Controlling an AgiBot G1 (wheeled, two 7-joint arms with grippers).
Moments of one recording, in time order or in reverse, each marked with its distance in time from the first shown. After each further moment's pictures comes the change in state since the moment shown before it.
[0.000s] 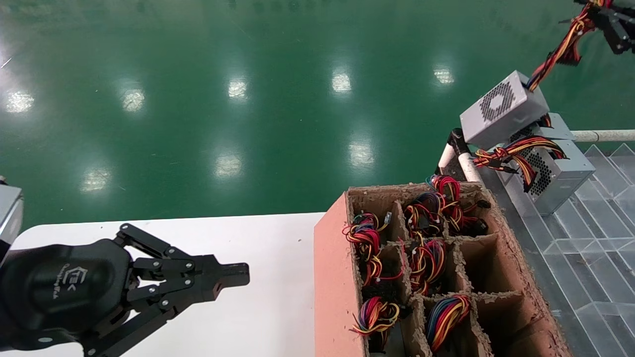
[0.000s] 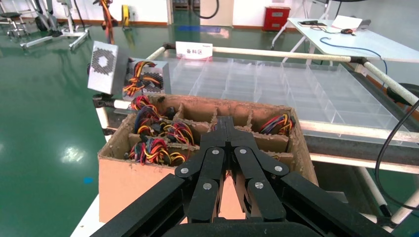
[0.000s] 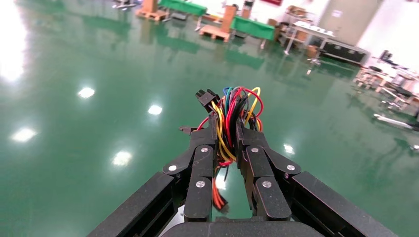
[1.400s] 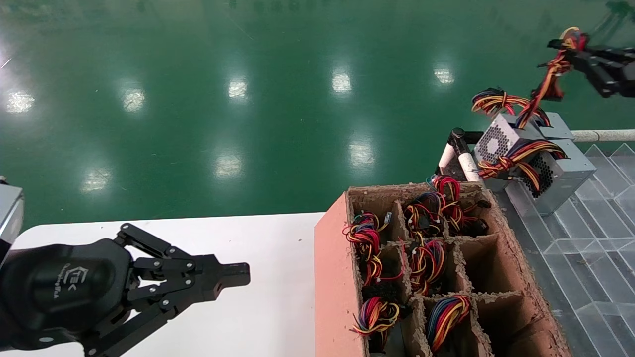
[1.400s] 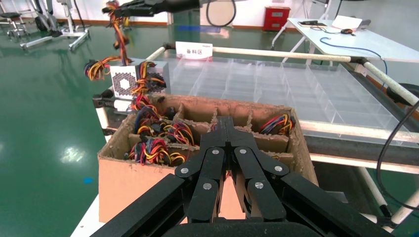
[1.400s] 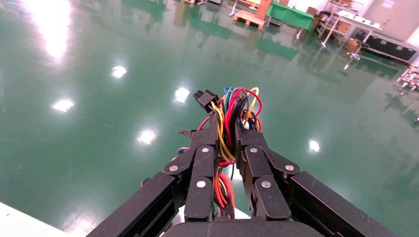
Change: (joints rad) left arm 0.000 -0.001 0.001 0.000 -0.001 -0.001 0.001; right arm -0.004 0.023 -0.028 -0.072 -0.035 -0.165 -0.056
